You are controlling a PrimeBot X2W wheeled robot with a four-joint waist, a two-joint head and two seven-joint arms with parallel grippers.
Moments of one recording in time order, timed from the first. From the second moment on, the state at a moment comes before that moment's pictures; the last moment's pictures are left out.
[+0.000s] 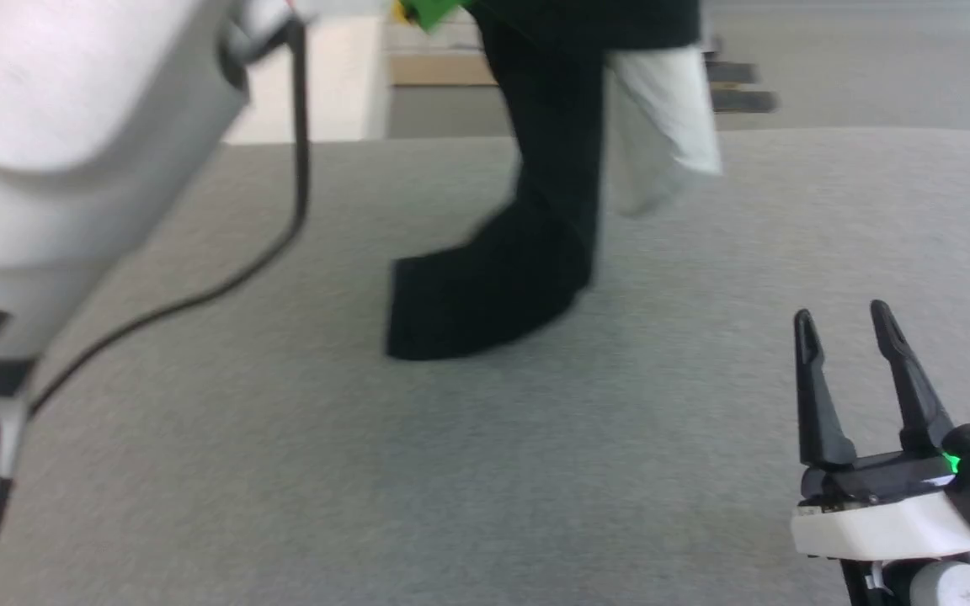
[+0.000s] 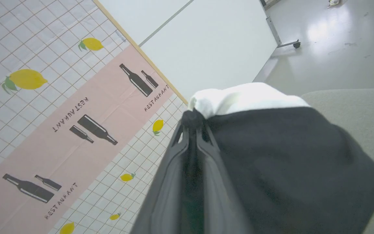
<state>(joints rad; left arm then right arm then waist) -1.52 0.42 -0.94 0.19 -0.69 -0.13 0.45 0.02 -0.05 -0.01 -0.15 0.13 0.13 -0.26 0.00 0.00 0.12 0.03</state>
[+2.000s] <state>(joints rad) -0.06 0.29 -0.33 0.03 -0.23 0.42 -0.26 0.08 -0.05 -0.08 -0.13 0.12 0.13 -0.26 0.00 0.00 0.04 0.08</state>
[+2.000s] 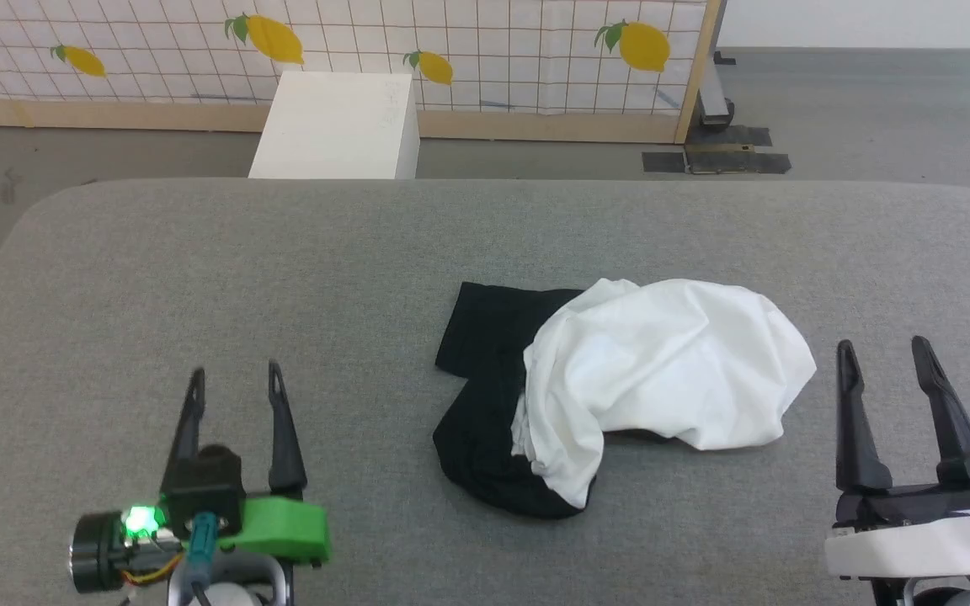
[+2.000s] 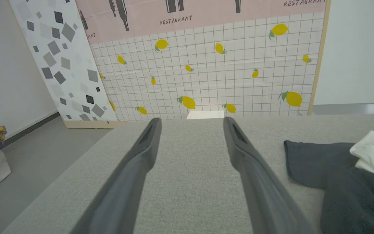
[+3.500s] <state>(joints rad) -0.93 0.47 -1.24 0.50 -0.82 -0.13 0.60 -0.05 -0.05 -0.03 -0.11 0.15 0.13 -0.26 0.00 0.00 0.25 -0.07</state>
